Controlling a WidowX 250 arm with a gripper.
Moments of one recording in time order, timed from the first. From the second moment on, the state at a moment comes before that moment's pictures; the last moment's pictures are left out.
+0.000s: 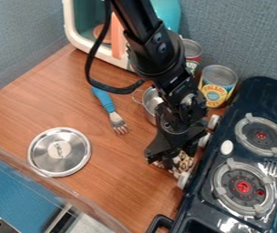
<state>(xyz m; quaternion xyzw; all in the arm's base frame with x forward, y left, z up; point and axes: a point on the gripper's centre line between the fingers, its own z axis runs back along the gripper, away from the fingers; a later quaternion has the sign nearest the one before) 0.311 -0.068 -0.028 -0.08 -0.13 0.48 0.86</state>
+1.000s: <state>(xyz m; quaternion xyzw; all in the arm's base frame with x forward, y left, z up) 0.294 0.024 0.043 -0.06 -0.20 0.59 0.78</state>
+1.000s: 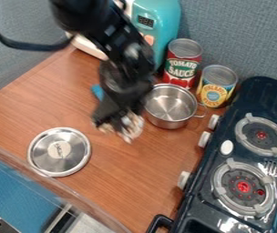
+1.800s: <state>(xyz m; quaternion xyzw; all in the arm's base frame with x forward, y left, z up) 0.349 0.222 0.041 -0.02 -0.20 0.74 0.65</state>
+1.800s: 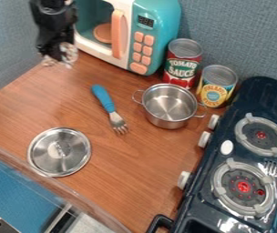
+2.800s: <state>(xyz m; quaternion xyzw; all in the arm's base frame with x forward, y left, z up) 0.376 0.276 -0.007 -0.05 -0.13 0.76 0.63</state>
